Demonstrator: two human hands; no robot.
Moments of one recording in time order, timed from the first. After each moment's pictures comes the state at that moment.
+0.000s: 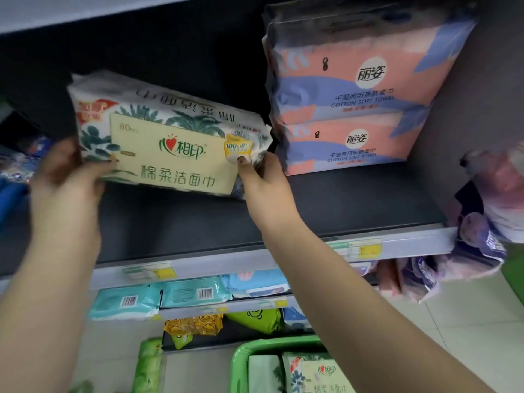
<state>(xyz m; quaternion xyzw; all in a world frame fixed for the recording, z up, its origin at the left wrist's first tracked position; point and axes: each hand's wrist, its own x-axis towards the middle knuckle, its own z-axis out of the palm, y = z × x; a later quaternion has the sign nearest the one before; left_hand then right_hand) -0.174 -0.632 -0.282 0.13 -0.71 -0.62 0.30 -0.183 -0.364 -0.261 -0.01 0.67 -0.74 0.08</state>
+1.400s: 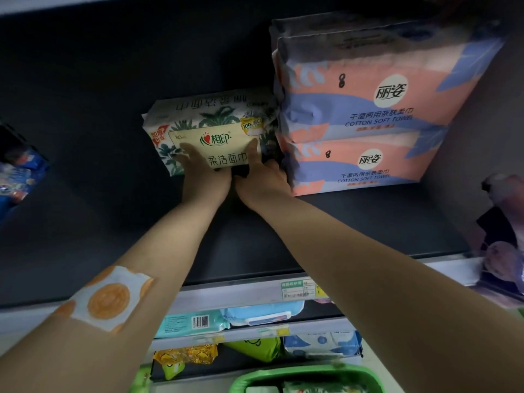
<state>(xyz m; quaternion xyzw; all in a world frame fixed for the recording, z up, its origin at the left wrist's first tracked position) -0.269 -0.492 -0.291 0.21 -0.86 -0.45 0.11 -0.268 -0.384 -0.280 -0.07 0.92 -0.38 0.12</state>
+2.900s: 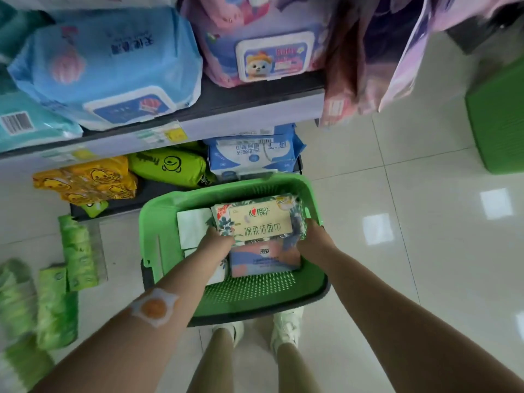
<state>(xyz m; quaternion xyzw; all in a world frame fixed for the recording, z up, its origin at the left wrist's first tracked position) 0.029 -0.336 -0.684 0.37 -0.75 -0.34 -0.42 0.022 -0.142 -0.663 0.20 0.81 -0.27 0.48</state>
